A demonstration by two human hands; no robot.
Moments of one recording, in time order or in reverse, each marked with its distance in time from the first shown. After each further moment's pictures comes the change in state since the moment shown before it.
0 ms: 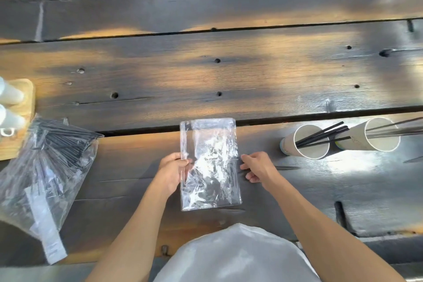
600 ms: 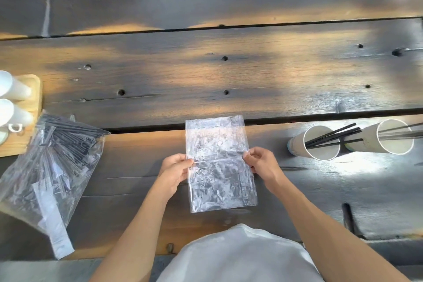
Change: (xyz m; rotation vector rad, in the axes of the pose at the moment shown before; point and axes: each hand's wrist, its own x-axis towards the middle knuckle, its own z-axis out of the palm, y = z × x) left_hand -0.007 -0.001 -0.013 0.100 -0.022 0.030; right_hand -0.003 0.004 0.004 0.180 -0.082 -0.257
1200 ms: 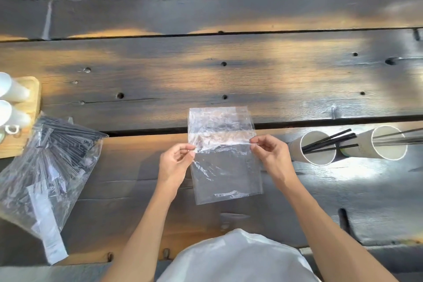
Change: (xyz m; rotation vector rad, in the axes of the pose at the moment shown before) left_hand -0.031 0.024 0.017 0.138 0.125 0.506; right_hand -0.014 -0.042 -0.020 0.033 0.090 -0.337
